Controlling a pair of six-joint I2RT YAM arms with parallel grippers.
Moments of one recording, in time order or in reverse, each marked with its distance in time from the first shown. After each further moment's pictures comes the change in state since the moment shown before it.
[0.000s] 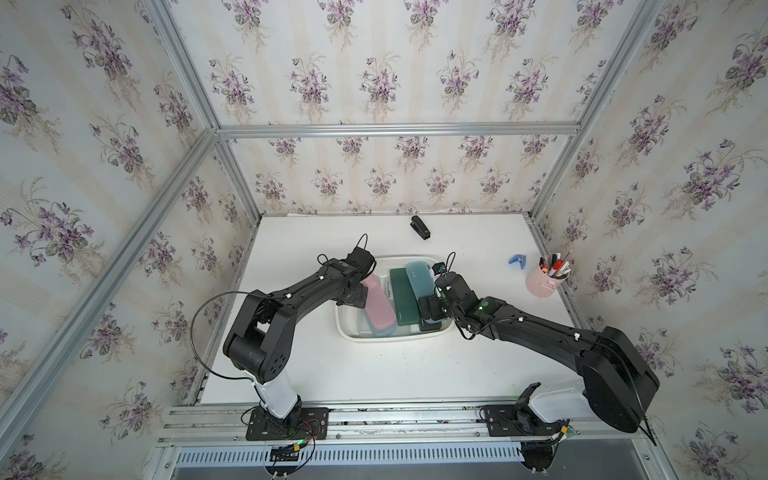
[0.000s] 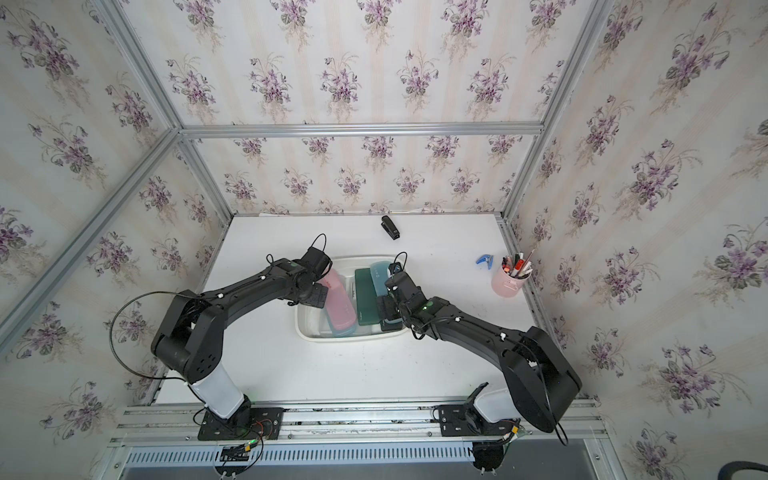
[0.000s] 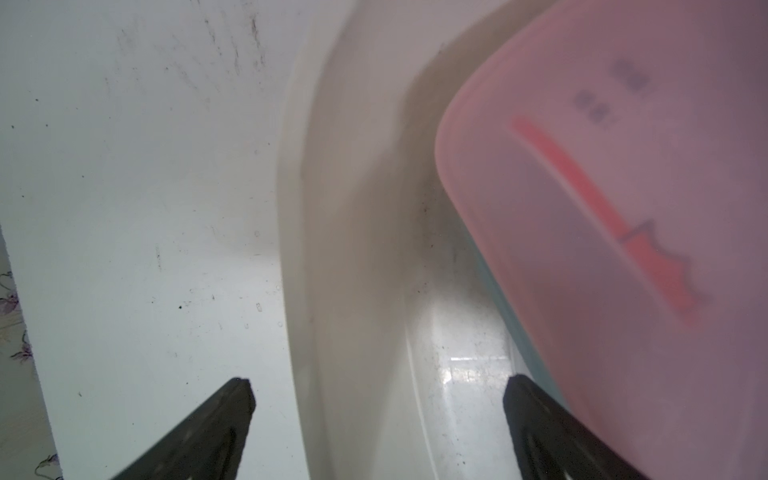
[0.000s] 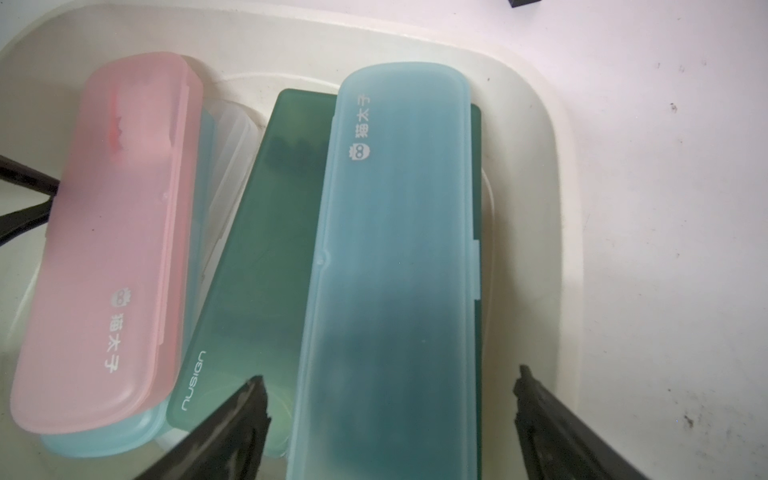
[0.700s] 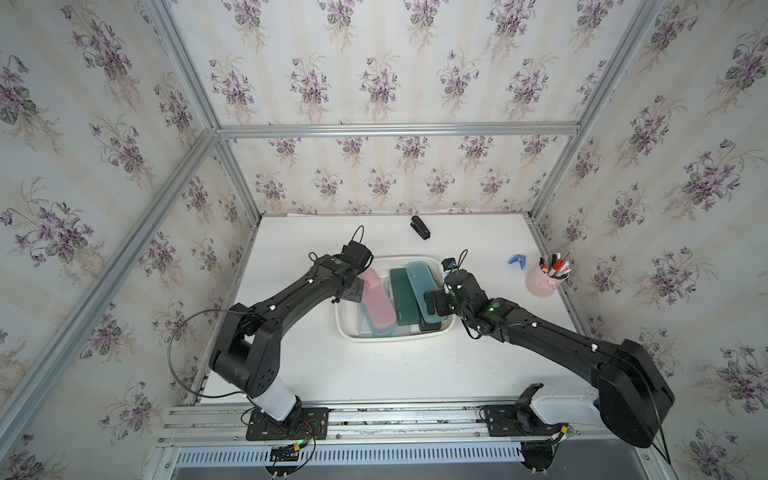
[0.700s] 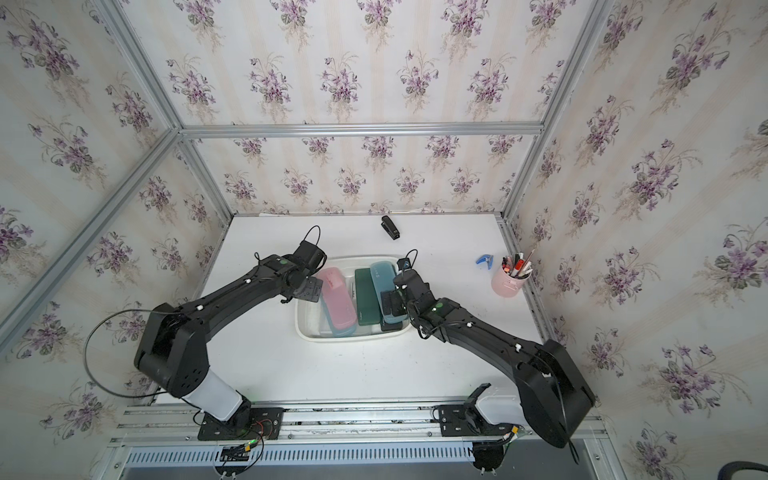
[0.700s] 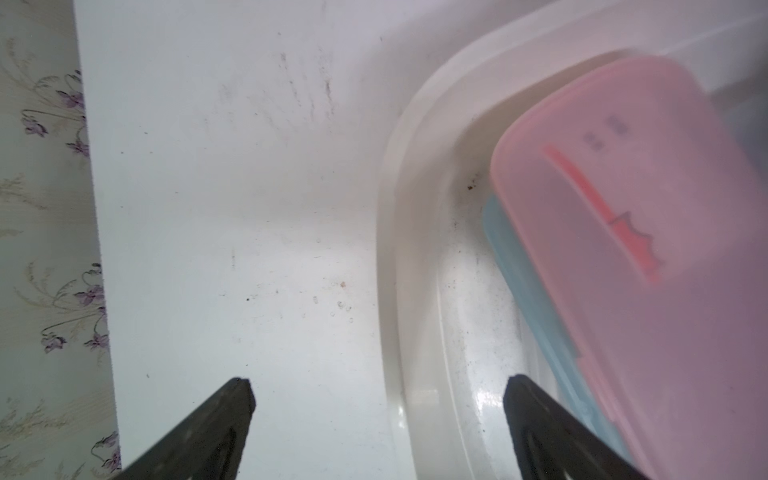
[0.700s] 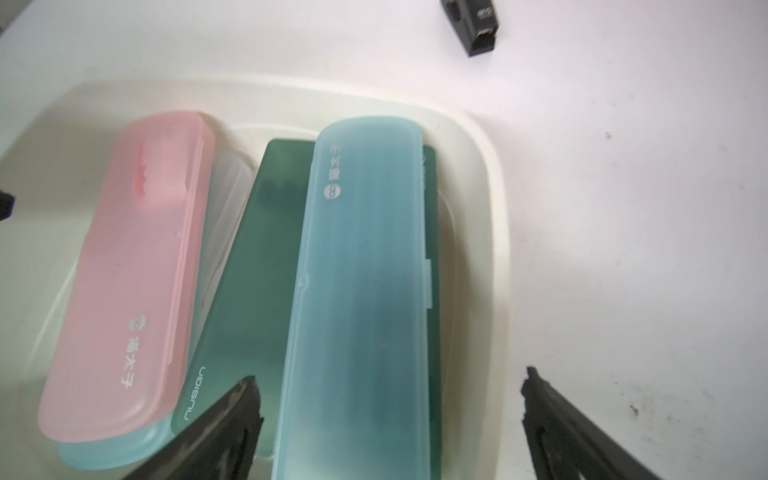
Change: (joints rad) left arm 0.005 -0.159 0.021 -0.081 -0.071 0.010; right arm -0.060 -0.125 -0.025 0.001 0.024 0.007
